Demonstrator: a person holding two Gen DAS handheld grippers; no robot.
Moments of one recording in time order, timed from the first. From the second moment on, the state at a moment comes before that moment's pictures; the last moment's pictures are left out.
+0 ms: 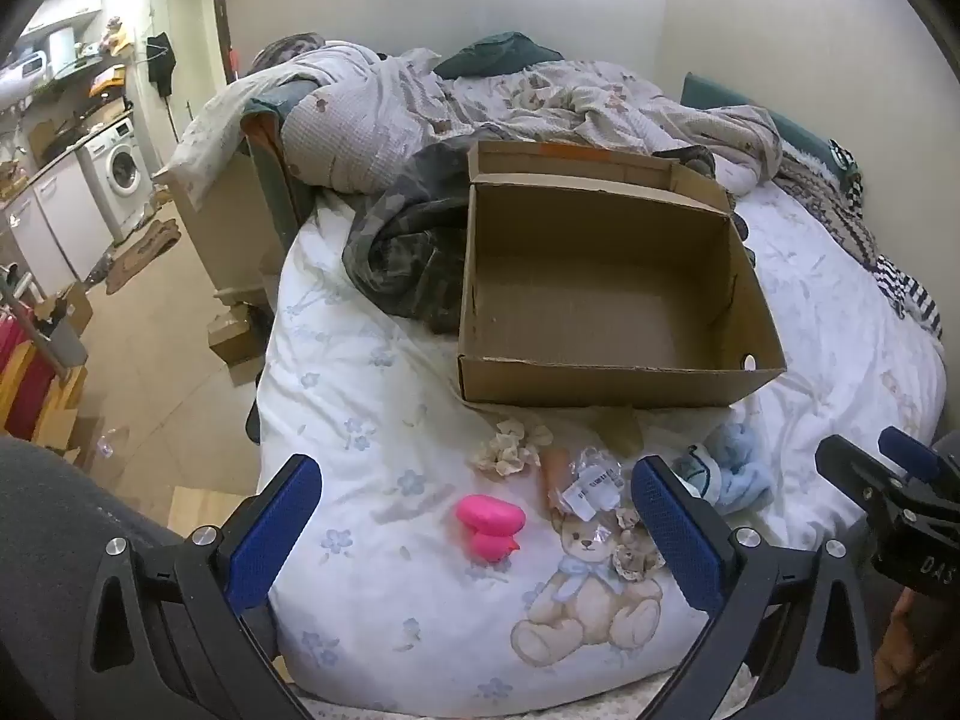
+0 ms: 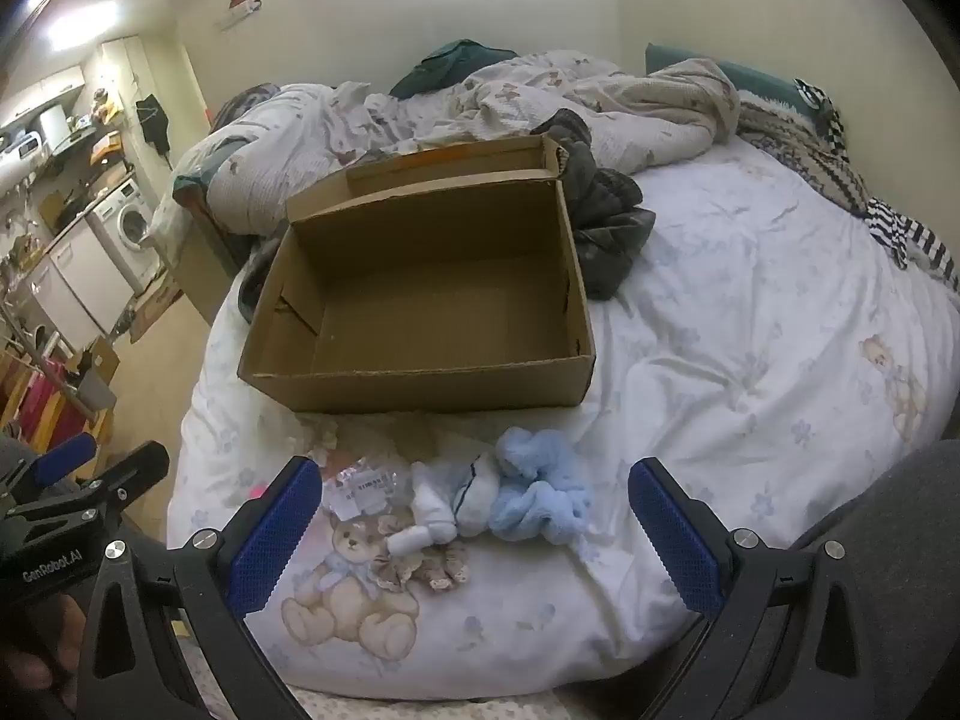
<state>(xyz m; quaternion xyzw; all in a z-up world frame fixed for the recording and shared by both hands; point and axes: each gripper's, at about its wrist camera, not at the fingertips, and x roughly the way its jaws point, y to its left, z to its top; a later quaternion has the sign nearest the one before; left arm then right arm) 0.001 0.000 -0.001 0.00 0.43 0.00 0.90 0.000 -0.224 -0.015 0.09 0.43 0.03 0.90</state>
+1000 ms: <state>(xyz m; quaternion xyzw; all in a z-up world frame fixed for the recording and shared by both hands) 0.001 0.004 -0.004 -0.01 0.43 0.00 0.90 0.000 -0.220 -0.016 0.08 0.43 0.03 0.90</state>
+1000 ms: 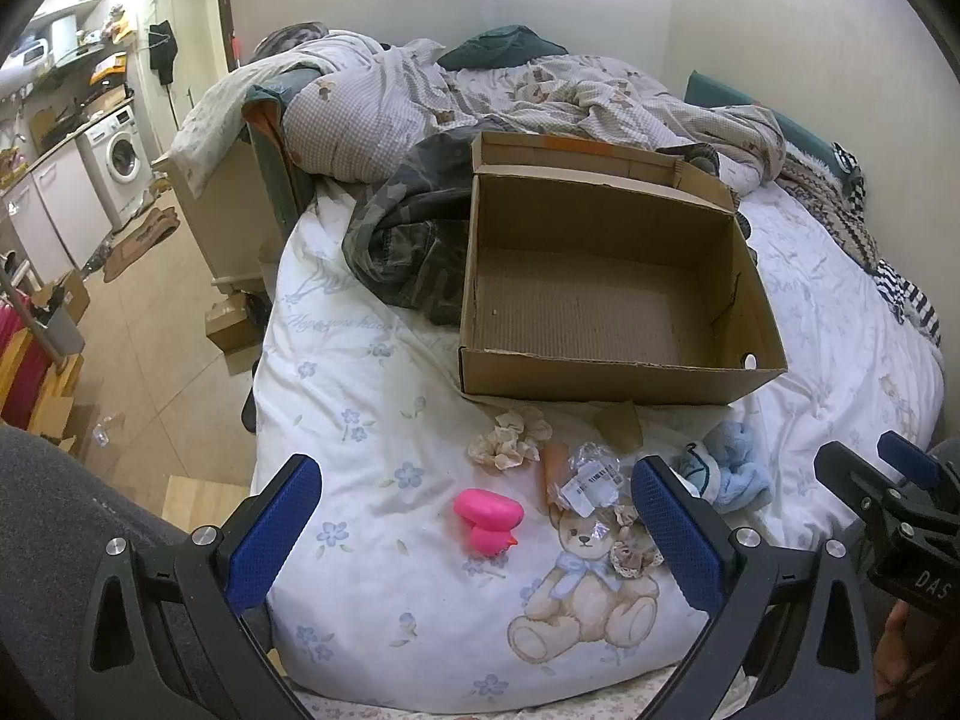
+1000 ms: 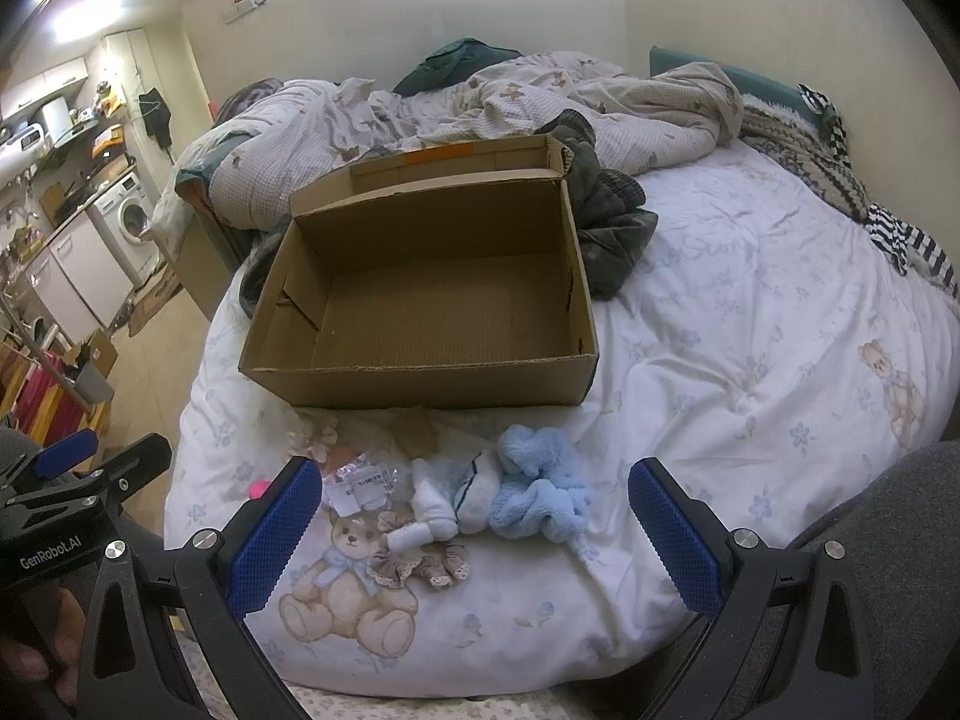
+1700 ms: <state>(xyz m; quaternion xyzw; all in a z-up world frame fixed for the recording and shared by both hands) 0.001 0.005 -0.005 -0.01 0.43 0.00 0.90 0.000 -0.220 -0.014 0.08 0.43 0.03 0.90</state>
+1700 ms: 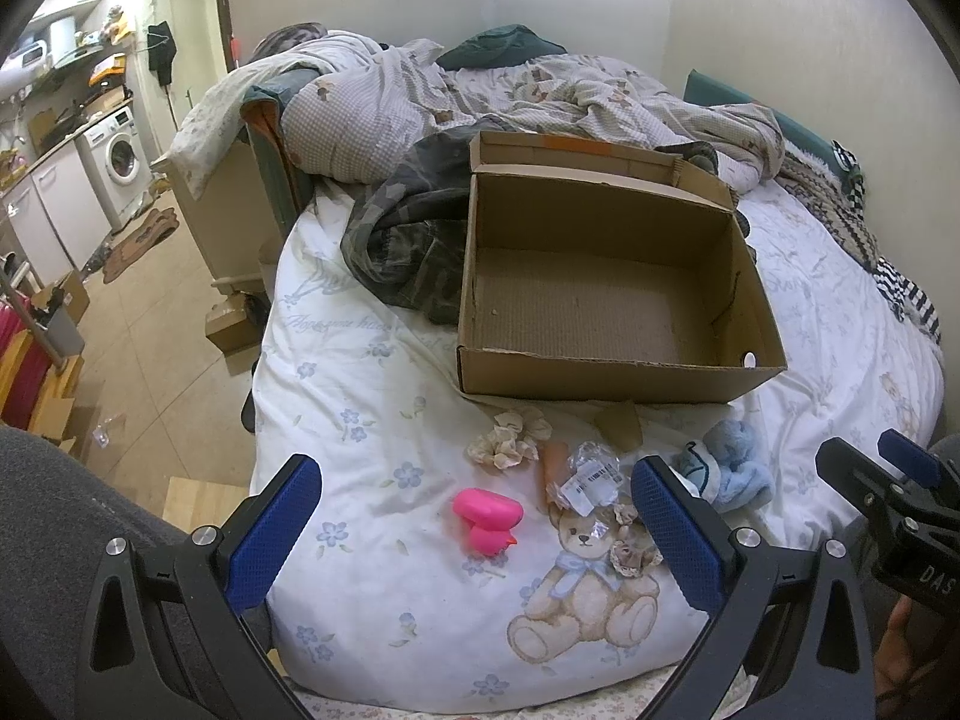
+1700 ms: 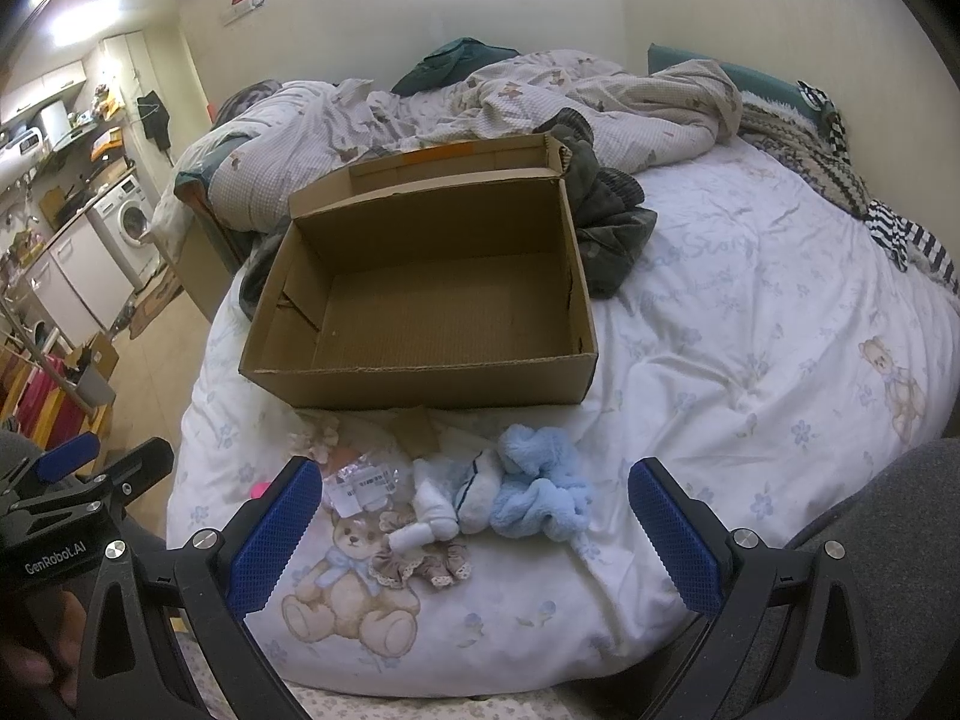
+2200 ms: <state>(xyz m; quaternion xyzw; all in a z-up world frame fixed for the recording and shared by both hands) 0.000 0.005 -0.005 -0.01 0.43 0.00 0.90 -0.001 -0.220 -0.015 0.08 0.43 0.03 0.90</state>
